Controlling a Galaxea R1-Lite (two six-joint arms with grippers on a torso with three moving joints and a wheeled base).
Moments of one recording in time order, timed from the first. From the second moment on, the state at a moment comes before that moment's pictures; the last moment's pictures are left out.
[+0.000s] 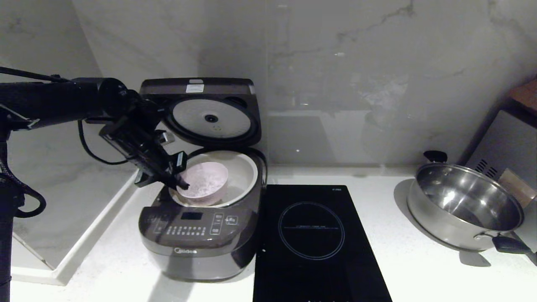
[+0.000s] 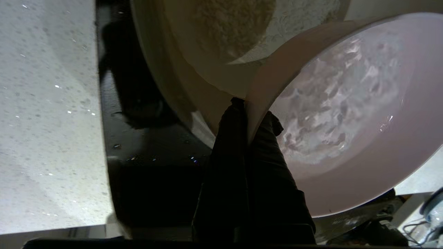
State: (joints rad) left arm -0.13 2.15 -1.97 1.07 -0.28 -0.33; right arm 0.00 0.00 0.00 0.00 -0.01 0.02
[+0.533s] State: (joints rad) left arm -0.14 2.21 -1.97 0.91 -0.28 -0.39; right arm 0.00 0.00 0.00 0.00 -0.01 0.02
